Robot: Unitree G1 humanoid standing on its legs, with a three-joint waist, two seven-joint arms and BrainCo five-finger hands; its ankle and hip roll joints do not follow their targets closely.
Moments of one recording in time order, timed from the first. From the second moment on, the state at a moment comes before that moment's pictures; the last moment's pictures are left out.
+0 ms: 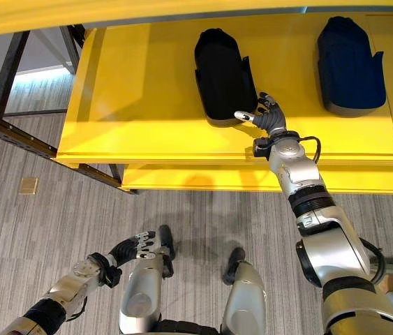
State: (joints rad) left arm -0.10 0.48 -0.47 0.48 -0.42 0.05 -0.30; right arm -0.89 -0.53 0.32 0.63 0.59 0.16 -0.16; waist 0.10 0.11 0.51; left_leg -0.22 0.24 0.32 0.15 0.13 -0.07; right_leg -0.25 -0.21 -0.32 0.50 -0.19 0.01
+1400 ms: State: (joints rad) left arm -0.04 0.44 -0.41 0.46 -0.42 0.05 -0.23; right arm -0.33 -0.46 0.28 0.23 0.23 0.08 -0.42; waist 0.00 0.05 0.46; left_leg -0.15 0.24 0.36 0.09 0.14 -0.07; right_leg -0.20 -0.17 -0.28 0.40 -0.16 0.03
